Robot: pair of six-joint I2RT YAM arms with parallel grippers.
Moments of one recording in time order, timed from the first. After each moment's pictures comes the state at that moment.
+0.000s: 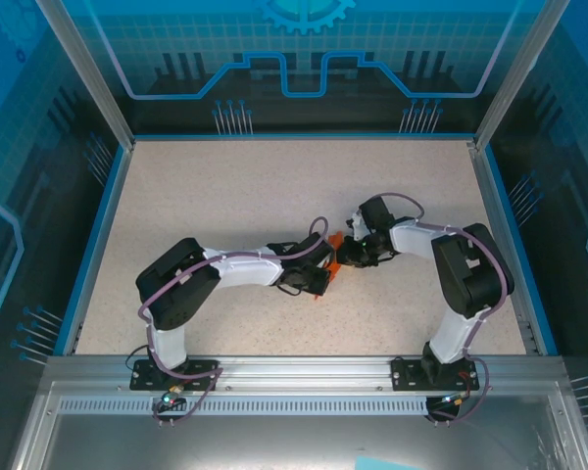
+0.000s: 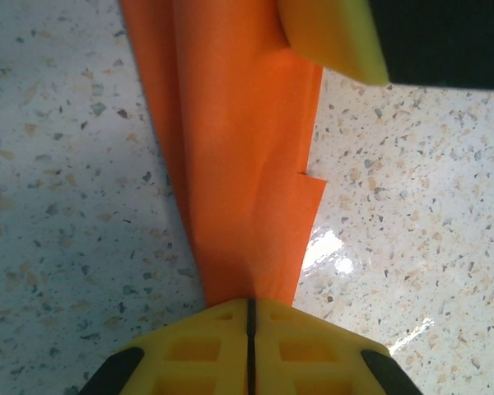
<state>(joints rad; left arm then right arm) -0.88 1.87 1.07 -0.30 0.09 -0.55 0.35 1.76 0.91 -0.37 -0.48 0.44</state>
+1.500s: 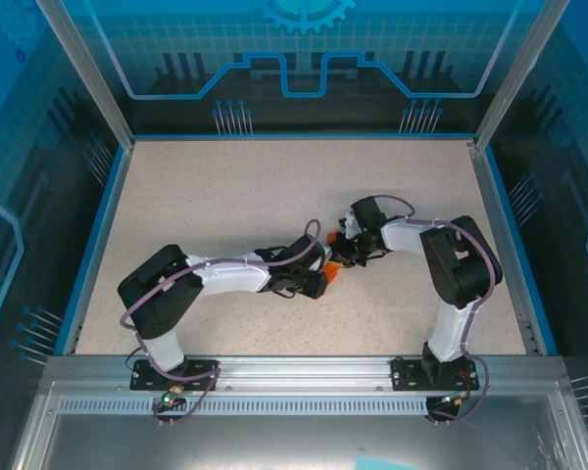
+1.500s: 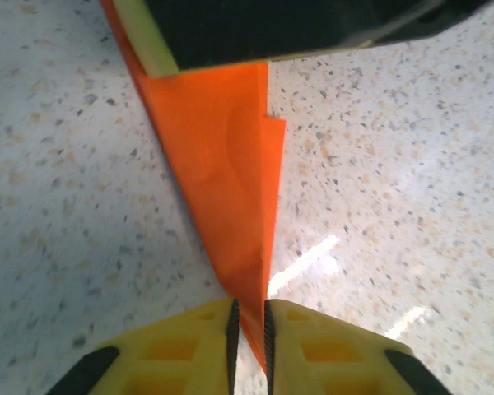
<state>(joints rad) -0.88 1.74 0.96 -0.23 0.12 -0.51 0.38 1.86 0.96 -0.29 -0.58 0.60</state>
